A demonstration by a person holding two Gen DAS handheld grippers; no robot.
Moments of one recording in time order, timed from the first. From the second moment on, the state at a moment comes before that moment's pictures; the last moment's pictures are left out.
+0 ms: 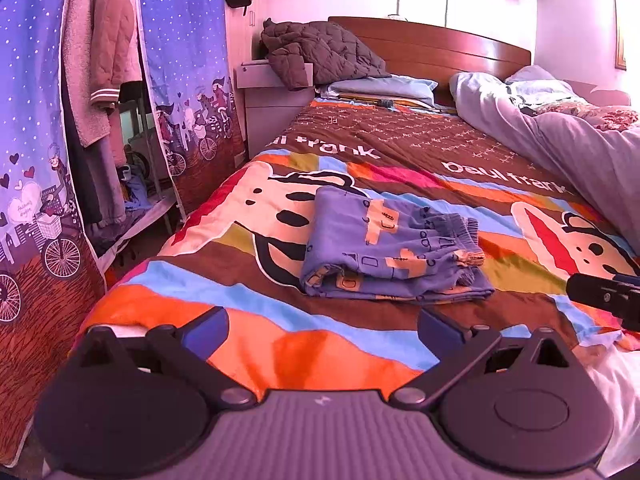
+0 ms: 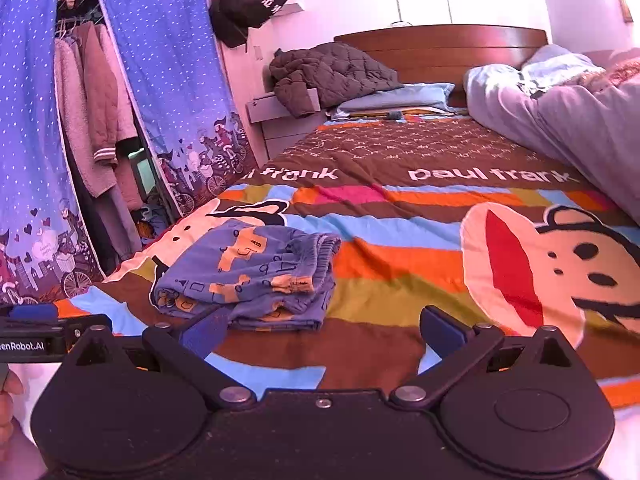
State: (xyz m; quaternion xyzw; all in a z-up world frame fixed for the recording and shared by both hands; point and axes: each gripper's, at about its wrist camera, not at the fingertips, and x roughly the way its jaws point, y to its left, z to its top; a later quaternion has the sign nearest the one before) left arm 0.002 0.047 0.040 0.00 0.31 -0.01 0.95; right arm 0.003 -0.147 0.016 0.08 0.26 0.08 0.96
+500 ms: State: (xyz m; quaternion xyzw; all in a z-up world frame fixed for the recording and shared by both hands) left arm 0.001 0.051 0.036 0.00 0.33 0.00 0.94; right arm -0.006 -0.148 0.018 0.09 0.27 0.07 0.96
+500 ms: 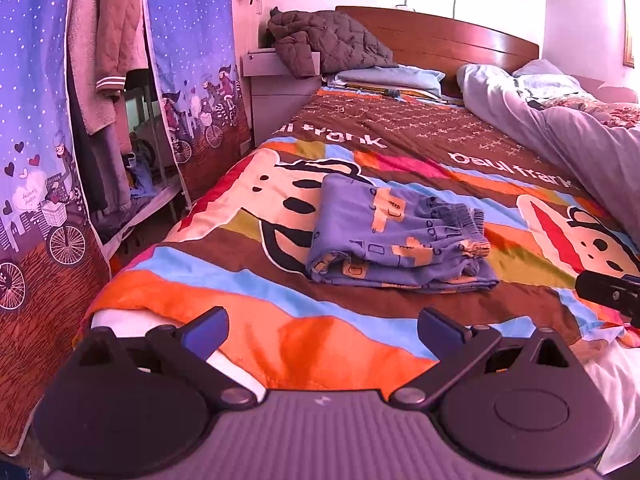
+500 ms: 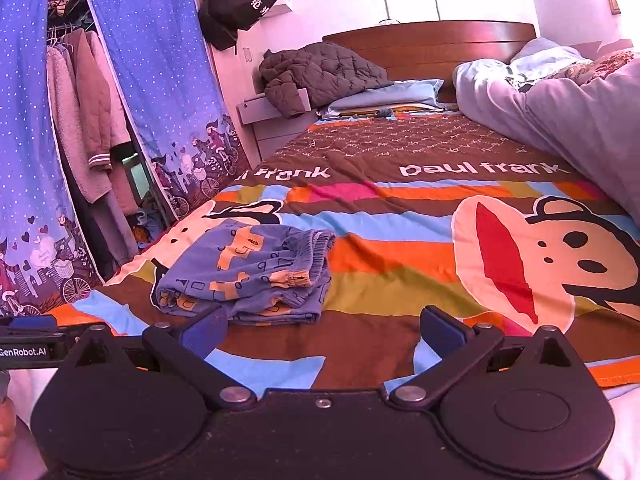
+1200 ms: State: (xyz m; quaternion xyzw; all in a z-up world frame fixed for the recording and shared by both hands) left arm 0.010 0.054 0.028 -0.01 0.35 -0.01 0.94; right arm 0.005 -0.149 -0.002 0.11 0.28 0.07 0.95
